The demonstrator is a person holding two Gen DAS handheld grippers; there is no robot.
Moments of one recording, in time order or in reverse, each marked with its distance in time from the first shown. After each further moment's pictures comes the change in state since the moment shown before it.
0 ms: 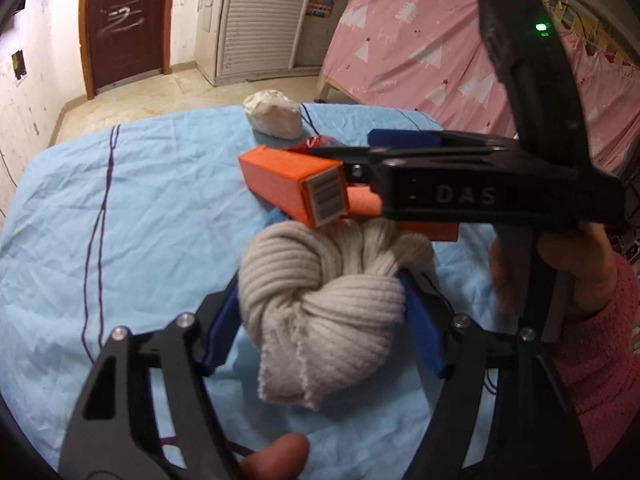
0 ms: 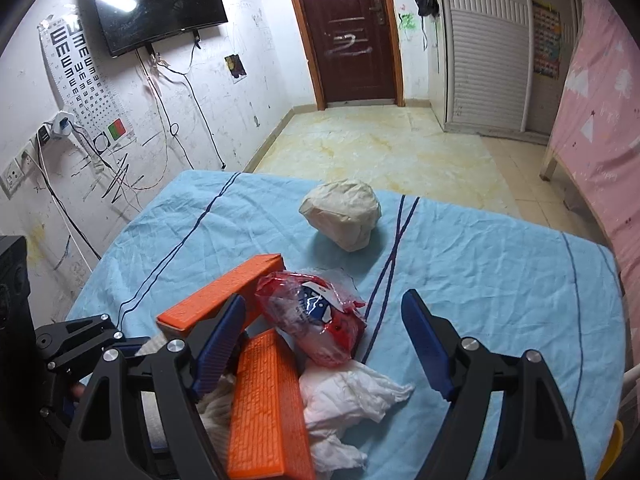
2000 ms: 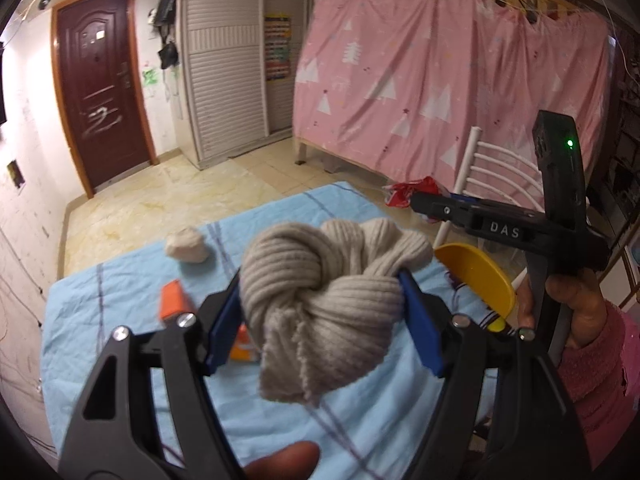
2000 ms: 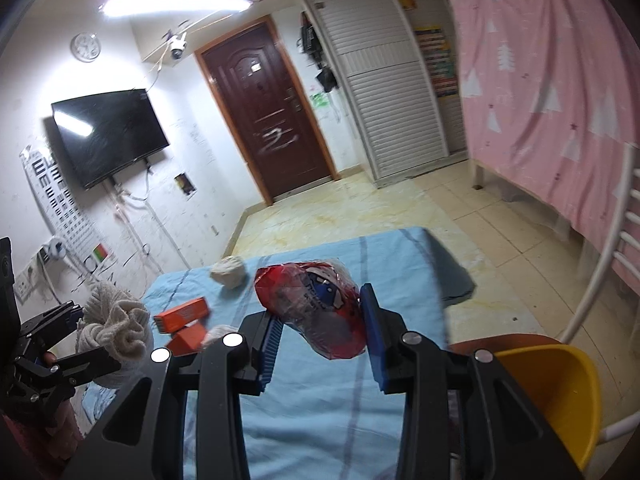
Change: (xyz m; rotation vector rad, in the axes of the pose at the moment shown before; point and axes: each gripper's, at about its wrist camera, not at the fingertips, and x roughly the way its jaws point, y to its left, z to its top) left arm -0.053 -0.152 0.038 0.250 -0.181 0.070; right arm -0.190 -0.123 -0.101 0.299 -0.369 -0.100
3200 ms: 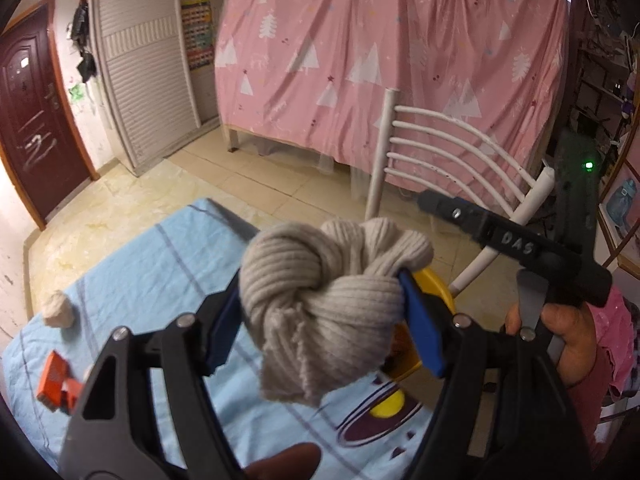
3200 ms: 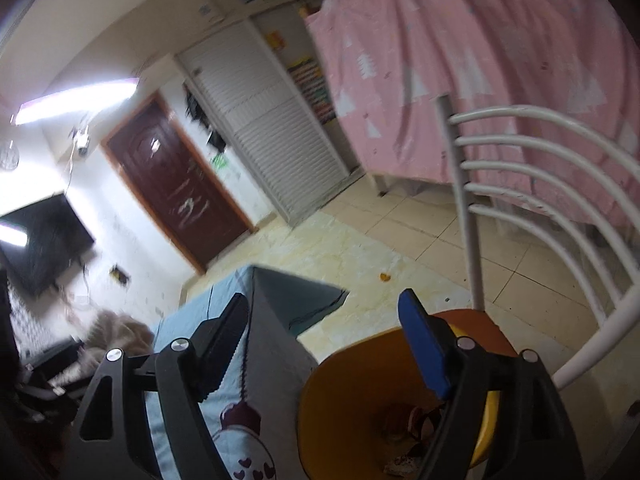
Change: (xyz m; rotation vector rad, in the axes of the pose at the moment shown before) left arm 0.101 -0.155 0.055 0.158 0.112 -0.161; right arm -0.105 -0.171 -0.042 0.340 -0.194 -0.226
